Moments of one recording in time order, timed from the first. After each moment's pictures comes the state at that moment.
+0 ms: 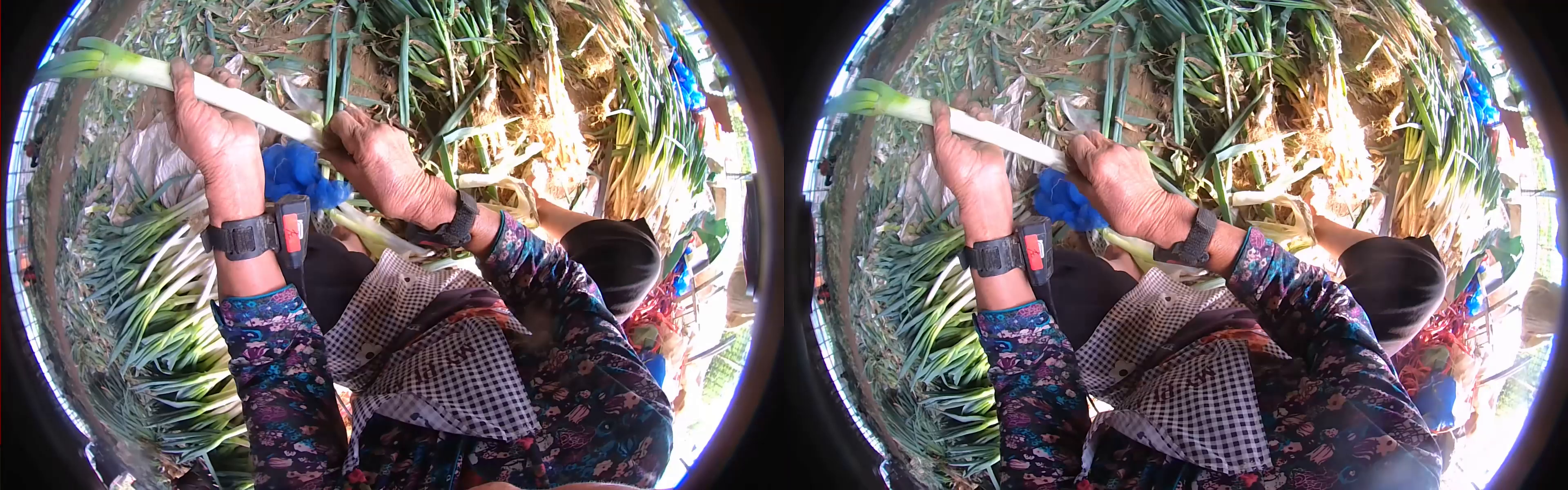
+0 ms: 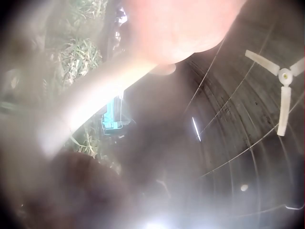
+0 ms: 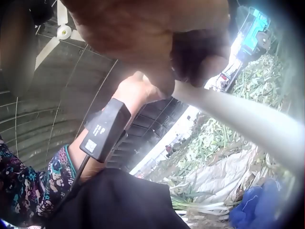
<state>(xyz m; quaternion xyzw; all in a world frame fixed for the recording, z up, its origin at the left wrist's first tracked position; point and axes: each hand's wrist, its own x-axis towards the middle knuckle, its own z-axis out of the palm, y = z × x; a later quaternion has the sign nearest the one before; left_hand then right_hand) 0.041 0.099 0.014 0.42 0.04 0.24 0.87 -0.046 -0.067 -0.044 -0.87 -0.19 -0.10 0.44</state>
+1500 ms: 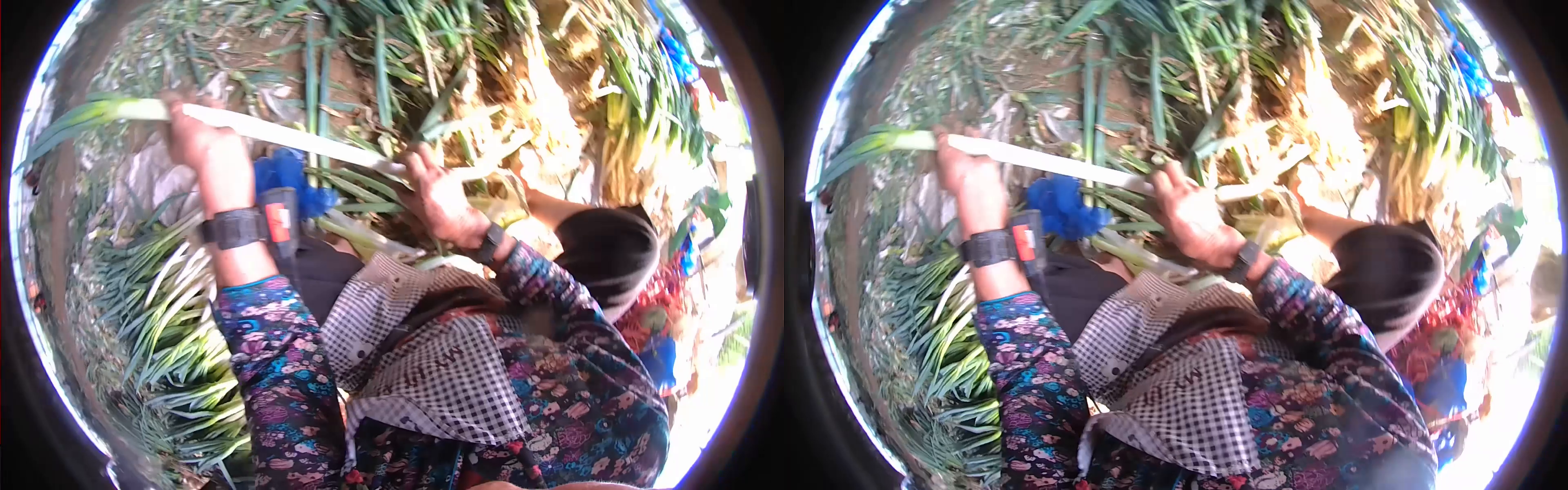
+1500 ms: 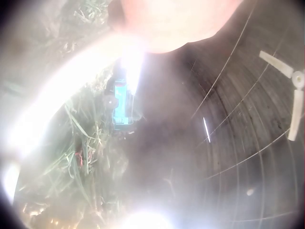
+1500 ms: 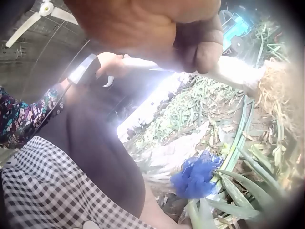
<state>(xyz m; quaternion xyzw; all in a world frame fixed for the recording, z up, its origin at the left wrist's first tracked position) 0.080 0.102 -0.019 0.42 0.18 0.27 0.84 -0.112 -0.153 -0.107 -0.92 -0.11 -0.08 0.36</state>
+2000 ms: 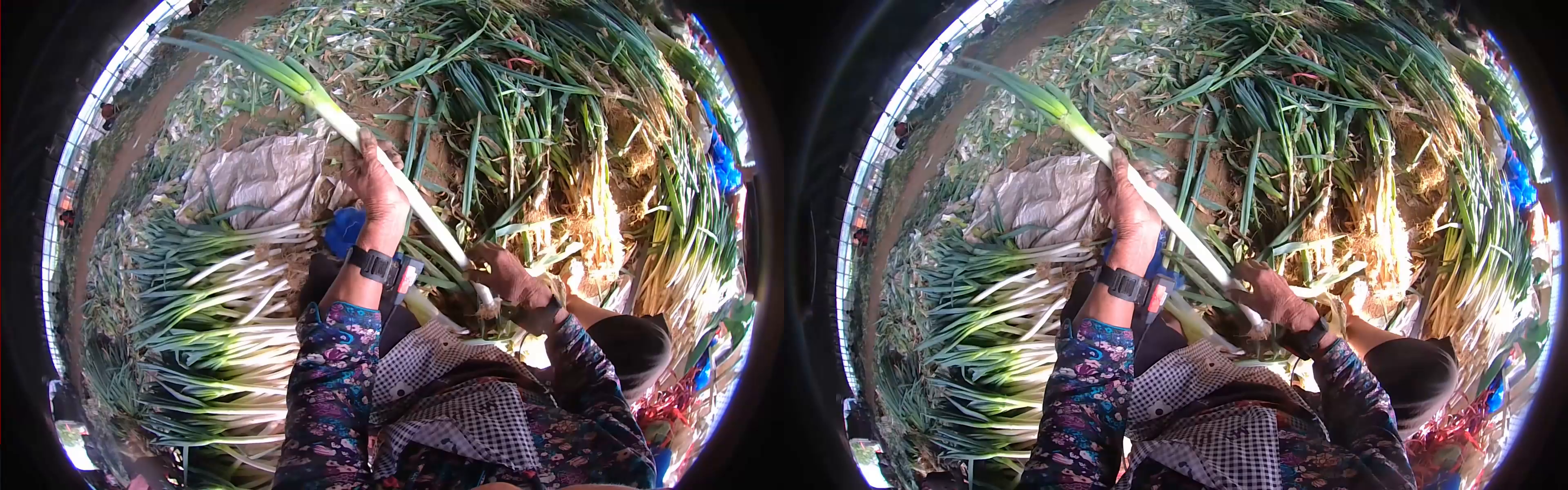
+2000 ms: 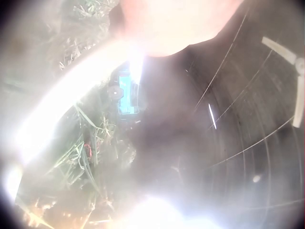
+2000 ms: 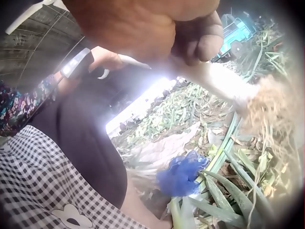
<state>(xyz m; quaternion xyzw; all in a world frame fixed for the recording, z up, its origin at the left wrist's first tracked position) 0.037 0.037 -0.019 0.40 0.12 0.21 0.88 -0.083 -0.172 -0.113 -0.89 -0.25 0.06 0.37</state>
